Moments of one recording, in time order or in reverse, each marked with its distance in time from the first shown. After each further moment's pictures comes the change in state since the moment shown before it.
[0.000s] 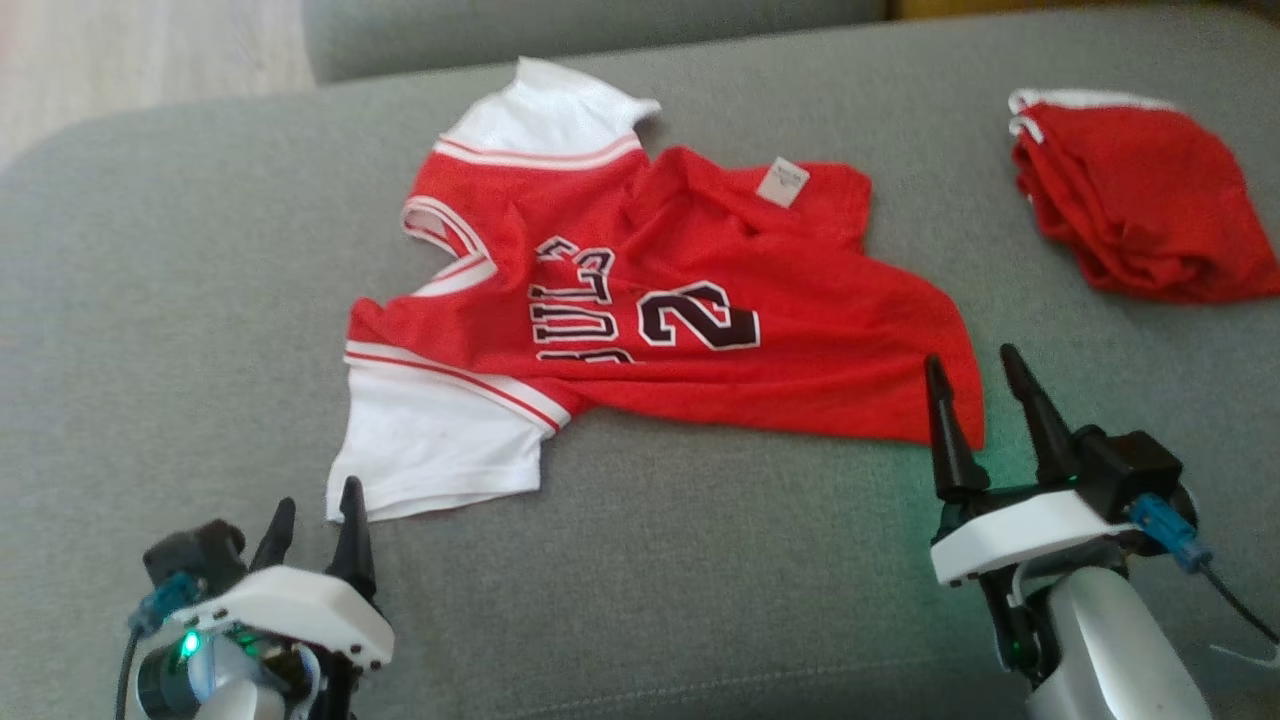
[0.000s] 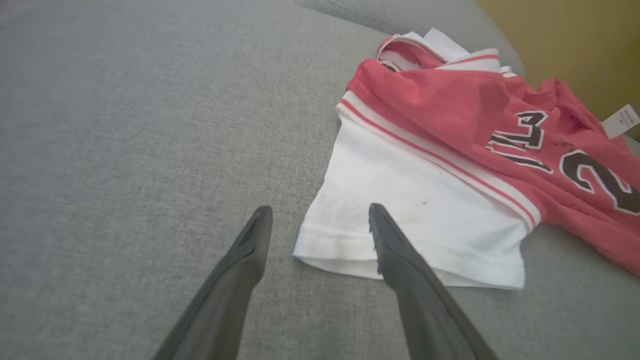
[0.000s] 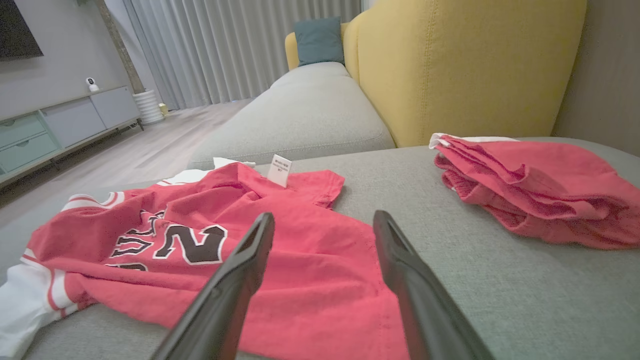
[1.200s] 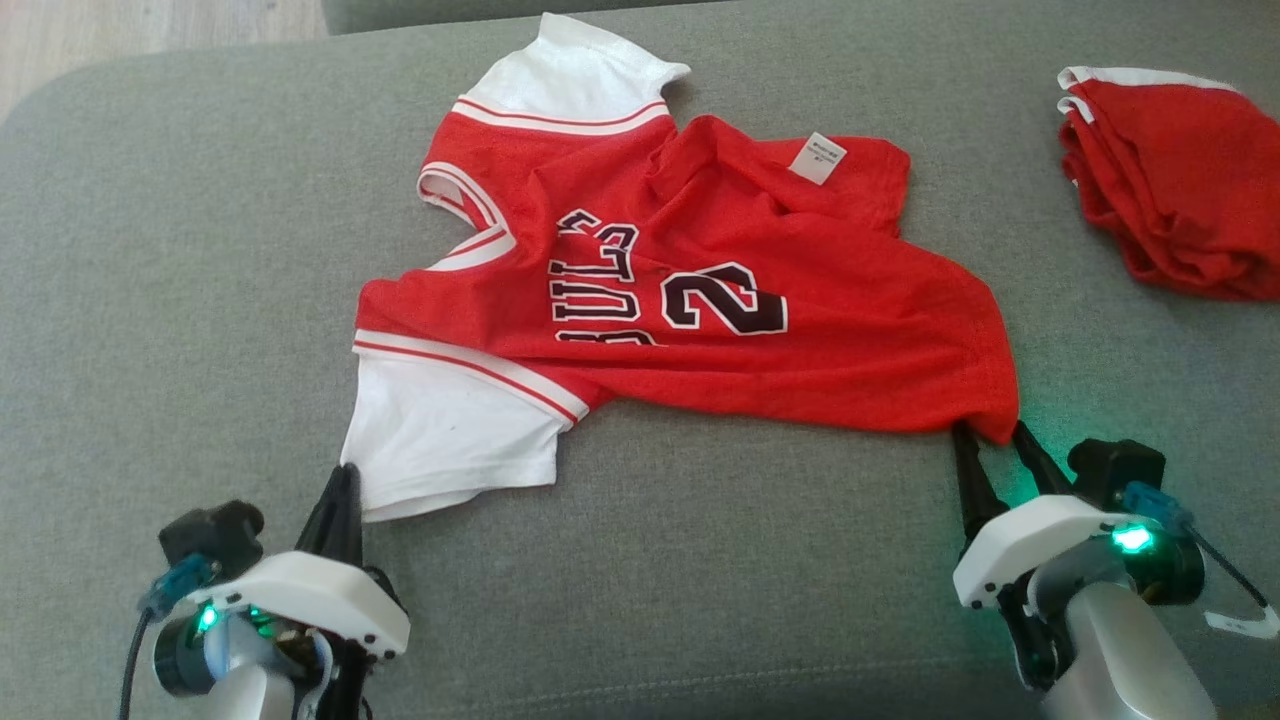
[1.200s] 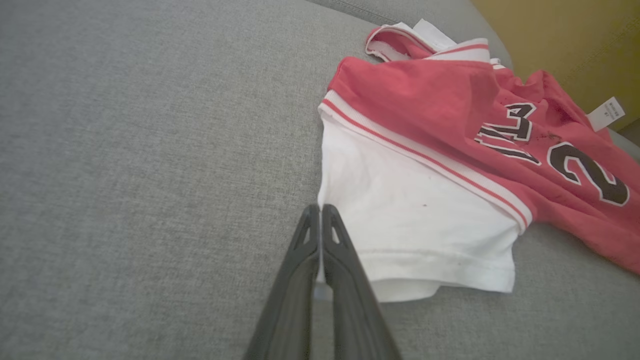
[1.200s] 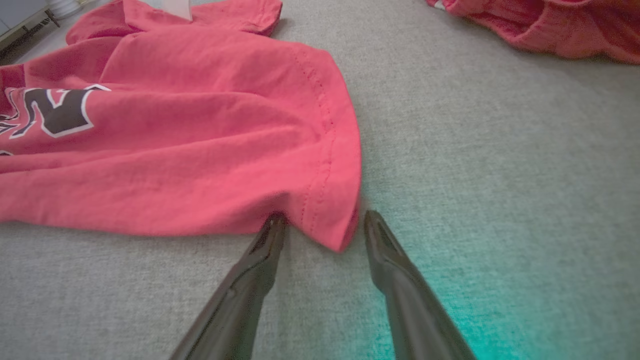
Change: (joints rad) left arm -0.025 0.016 -0.043 -0.019 -0.030 -0.025 0.016; right arm -0.072 0.002 -0.112 0.266 -0.021 0.000 0.165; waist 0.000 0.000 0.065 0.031
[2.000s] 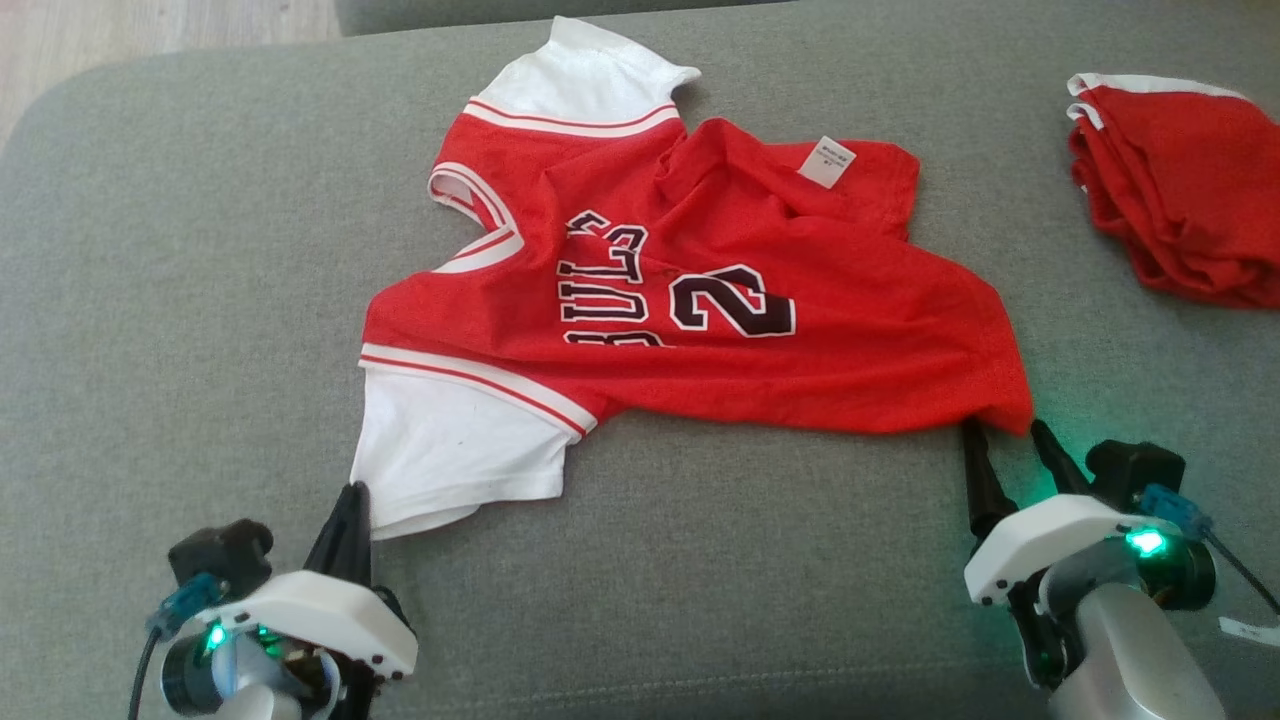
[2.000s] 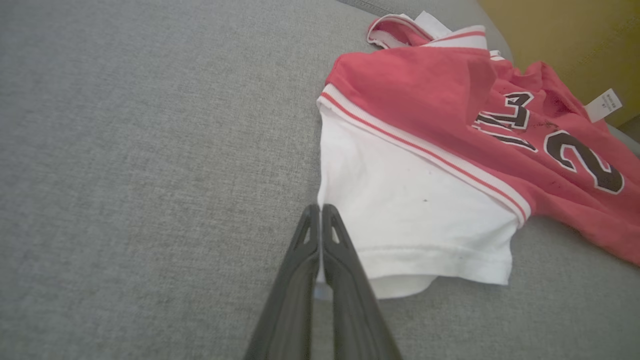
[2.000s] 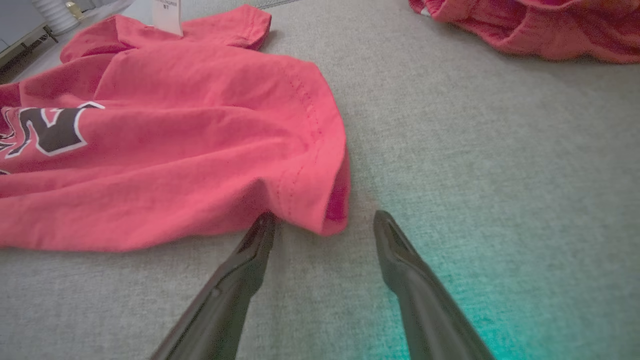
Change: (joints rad) left arm 0.040 0.002 -0.021 -0.033 -0.012 0.010 0.001; right arm -0.005 0.000 -0.031 0.011 0.018 0.000 -0.019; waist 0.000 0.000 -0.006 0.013
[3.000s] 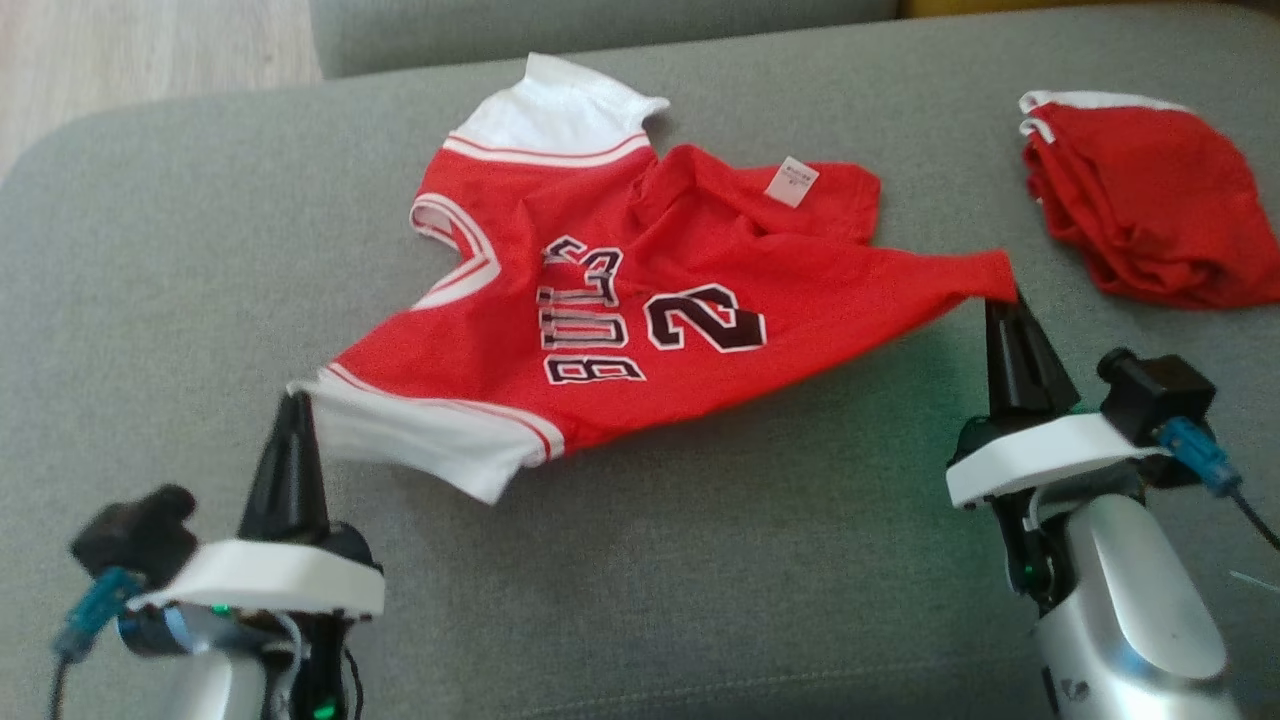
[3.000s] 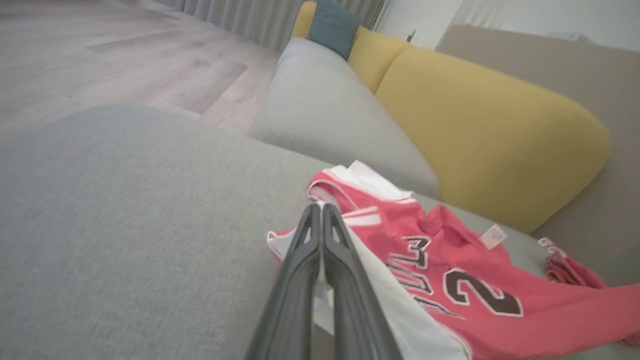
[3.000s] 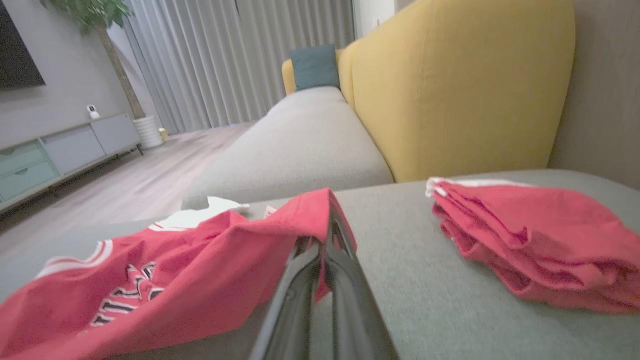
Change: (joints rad) left arm -0.001 0.003 0.033 -0.171 -0.050 0.011 -0.109; right arm -0.058 -0.001 0.087 -0.190 0.020 0.000 -0.117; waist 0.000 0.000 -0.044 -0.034
